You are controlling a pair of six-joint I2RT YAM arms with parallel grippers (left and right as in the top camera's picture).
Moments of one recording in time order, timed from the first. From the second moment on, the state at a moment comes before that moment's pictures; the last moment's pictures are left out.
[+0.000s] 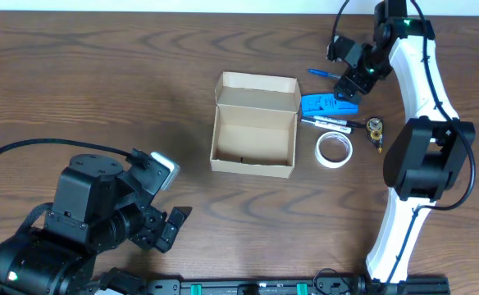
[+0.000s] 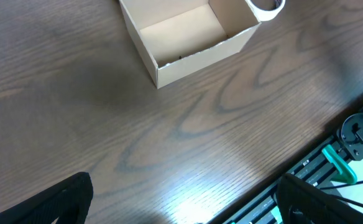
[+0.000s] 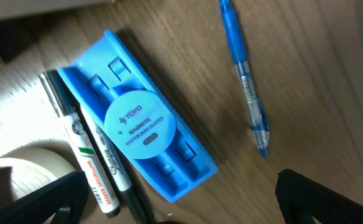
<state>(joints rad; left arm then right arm) -0.39 0.85 1.26 -1.34 0.24 0.11 -0.06 2.28 2.07 -1.18 -0.20 -1.01</state>
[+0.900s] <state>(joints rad) -0.39 0.85 1.26 -1.34 0.24 0.11 -0.03 2.41 2.08 -1.18 -0.22 -1.32</state>
